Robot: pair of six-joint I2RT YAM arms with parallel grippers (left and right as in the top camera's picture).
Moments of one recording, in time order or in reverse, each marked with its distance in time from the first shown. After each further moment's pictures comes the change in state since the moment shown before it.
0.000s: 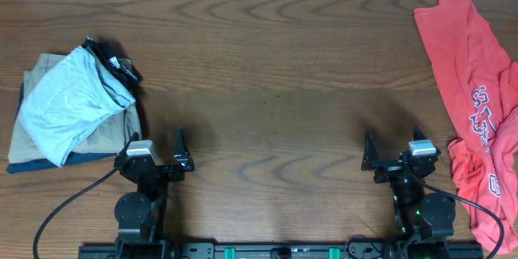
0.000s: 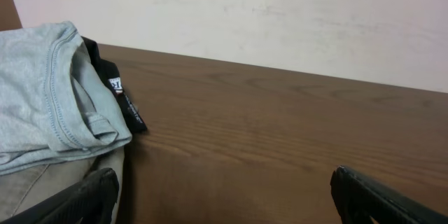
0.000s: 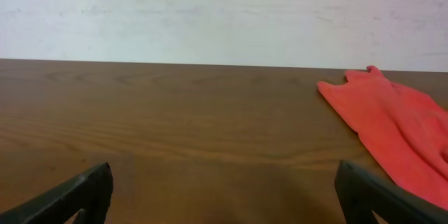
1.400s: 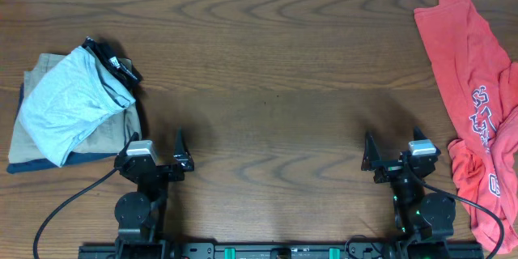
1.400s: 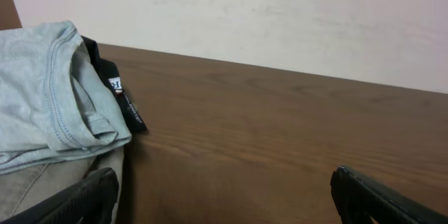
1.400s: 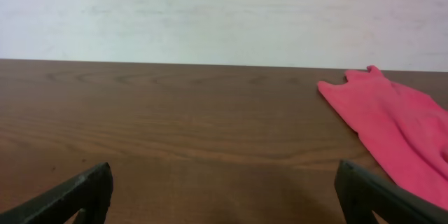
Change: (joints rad) left arm 0.000 0.000 0.000 0.001 0.000 -0.005; right arm 0.000 0.000 0.000 -0.003 0.000 0.001
